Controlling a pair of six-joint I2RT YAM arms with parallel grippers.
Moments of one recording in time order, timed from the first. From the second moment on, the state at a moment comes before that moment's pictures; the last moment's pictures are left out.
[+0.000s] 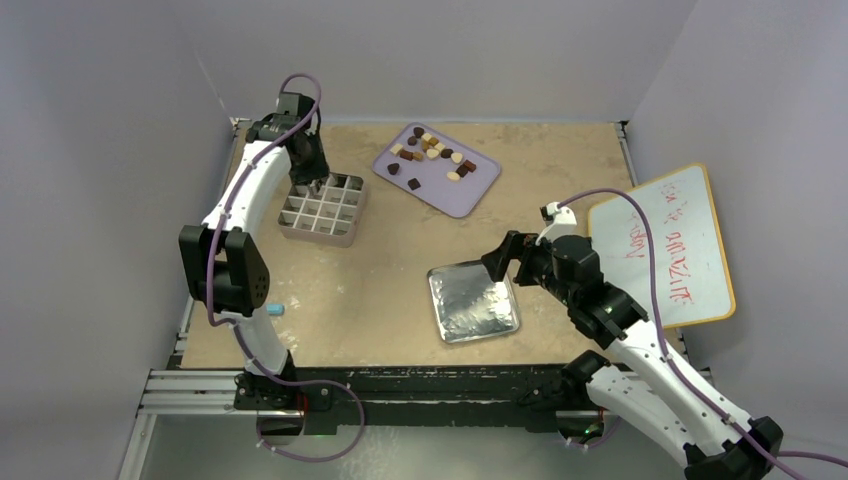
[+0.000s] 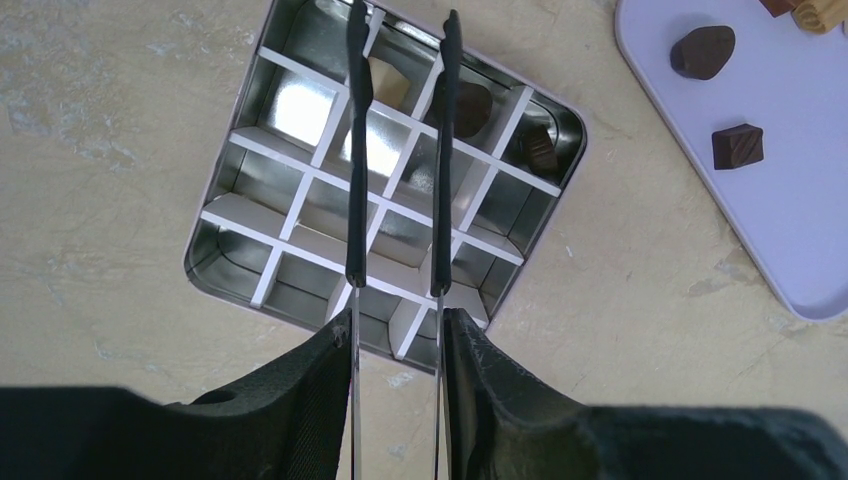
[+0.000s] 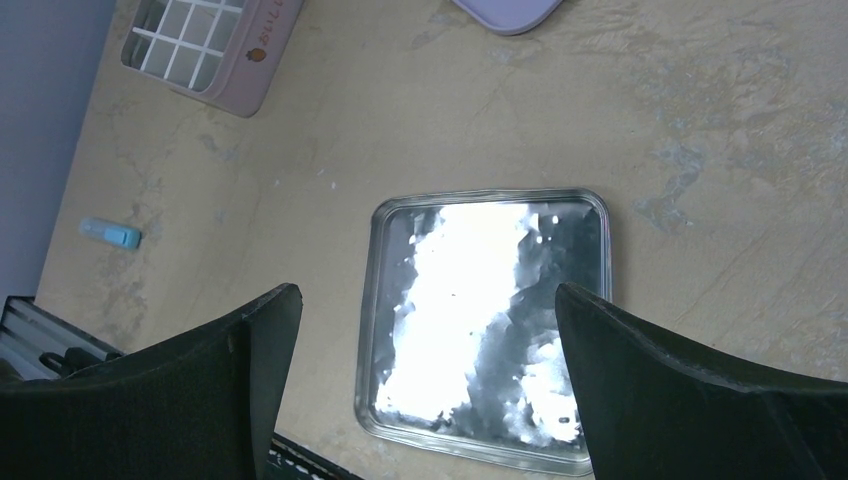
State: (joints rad) left arm -0.12 1.82 1.73 -0.90 -0.13 -0.38; right arm 0.57 0.71 0.64 -0.38 0.05 0.54
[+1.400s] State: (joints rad) left arm -0.42 1.91 1.88 -0.88 0.02 -0.30; right arm 0.57 0.71 0.64 -0.39 0.05 0.53
